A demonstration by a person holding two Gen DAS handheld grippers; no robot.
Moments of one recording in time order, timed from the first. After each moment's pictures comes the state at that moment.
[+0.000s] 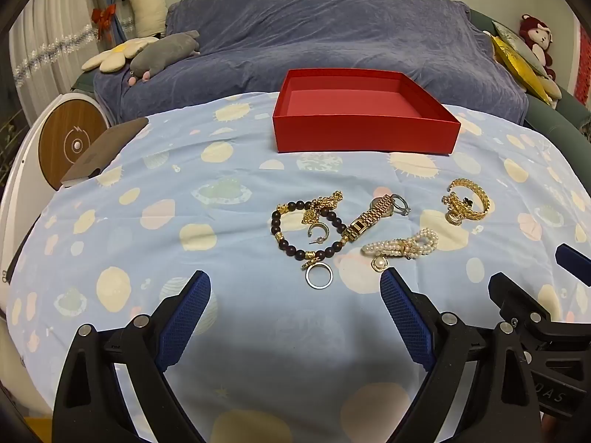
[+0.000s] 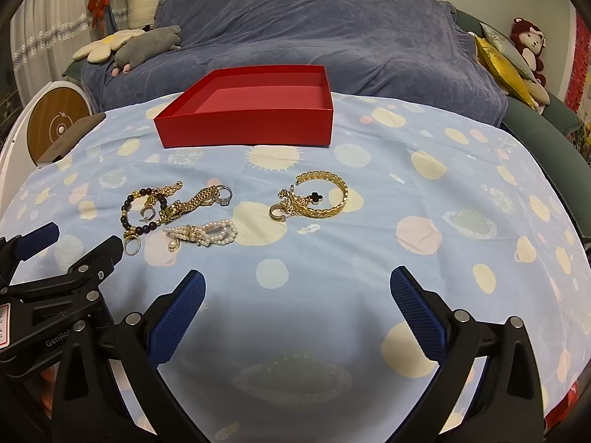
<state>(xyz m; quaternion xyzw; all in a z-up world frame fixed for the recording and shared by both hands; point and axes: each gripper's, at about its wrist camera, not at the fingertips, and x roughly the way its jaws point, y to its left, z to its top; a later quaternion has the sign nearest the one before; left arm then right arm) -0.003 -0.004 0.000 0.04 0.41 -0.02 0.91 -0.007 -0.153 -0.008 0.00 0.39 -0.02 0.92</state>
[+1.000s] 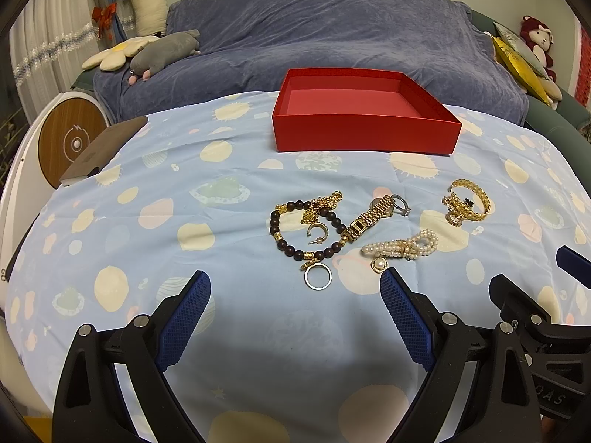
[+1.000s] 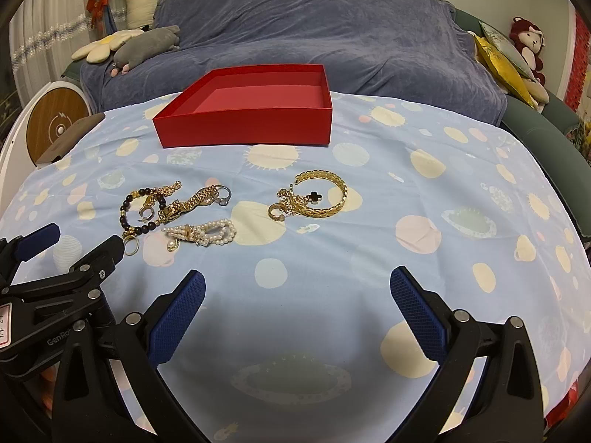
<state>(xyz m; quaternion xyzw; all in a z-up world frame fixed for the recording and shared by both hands) -0.002 -0.004 -0.001 0.04 0.41 -0.01 0.91 -0.007 -0.154 -0.008 0.00 0.39 -0.02 0.92</state>
